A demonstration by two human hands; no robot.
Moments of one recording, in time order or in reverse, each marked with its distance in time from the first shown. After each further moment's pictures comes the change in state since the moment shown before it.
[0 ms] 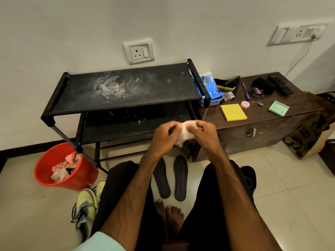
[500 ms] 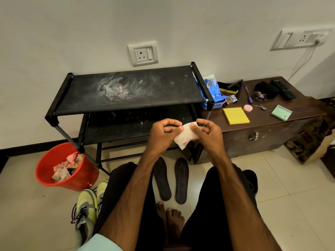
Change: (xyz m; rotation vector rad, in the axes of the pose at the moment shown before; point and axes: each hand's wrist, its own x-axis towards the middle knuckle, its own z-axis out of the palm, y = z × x) left_hand 0.001 0.005 -0.014 -0.318 0.078 -0.073; right_hand 0.003 0.004 0.001 0.080 0.136 0.022
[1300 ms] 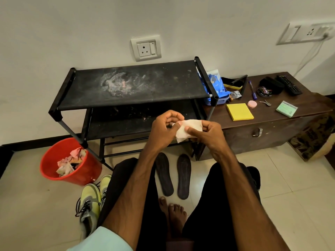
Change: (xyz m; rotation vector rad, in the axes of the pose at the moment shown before) left_hand 0.001 0.002 -0.009 0.225 -0.006 0.207; right_hand -0.010 -0.006 0.001 0.027 -0.246 0.012
